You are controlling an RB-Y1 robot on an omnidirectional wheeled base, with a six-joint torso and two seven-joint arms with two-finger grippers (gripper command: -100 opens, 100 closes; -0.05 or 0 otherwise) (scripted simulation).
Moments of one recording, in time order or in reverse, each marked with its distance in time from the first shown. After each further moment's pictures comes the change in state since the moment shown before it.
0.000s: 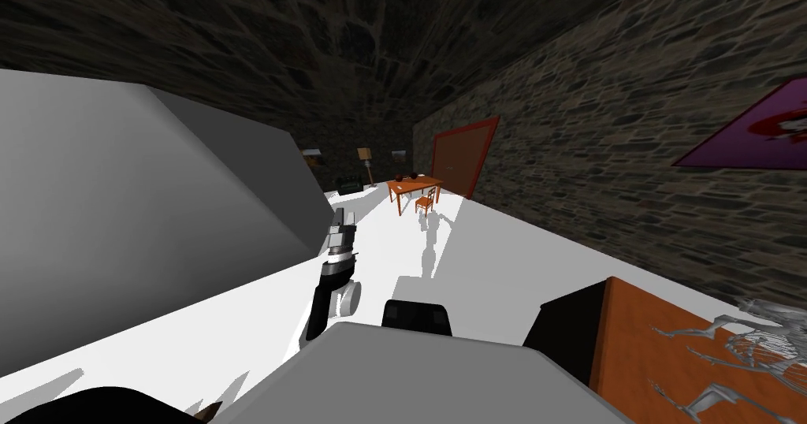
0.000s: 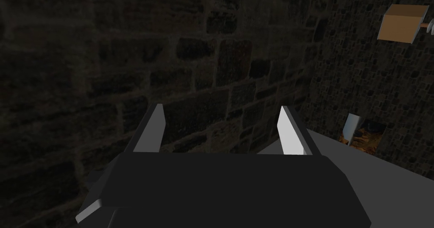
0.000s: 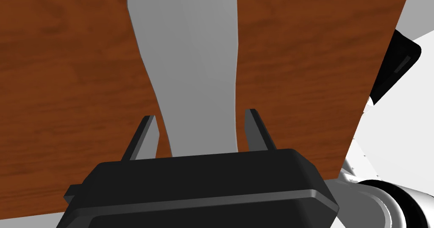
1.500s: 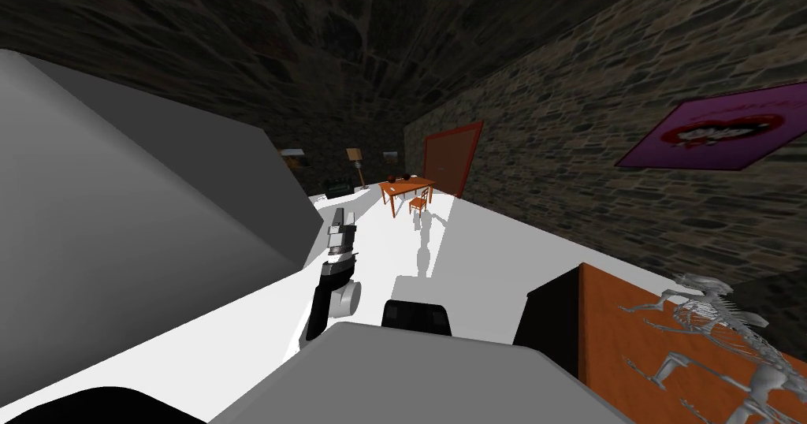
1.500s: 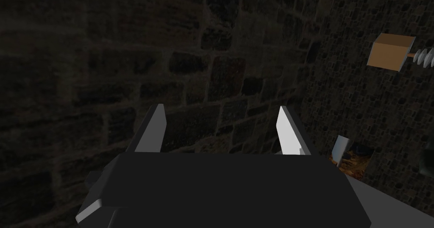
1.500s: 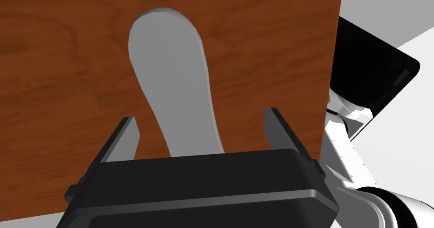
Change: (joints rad) left arm 0.000 0.000 0.000 0.000 0.000 0.000 0.000; right arm 0.098 -0.086 -0.047 -0.062 -0.081 -0.009 0.087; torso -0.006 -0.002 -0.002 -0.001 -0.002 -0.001
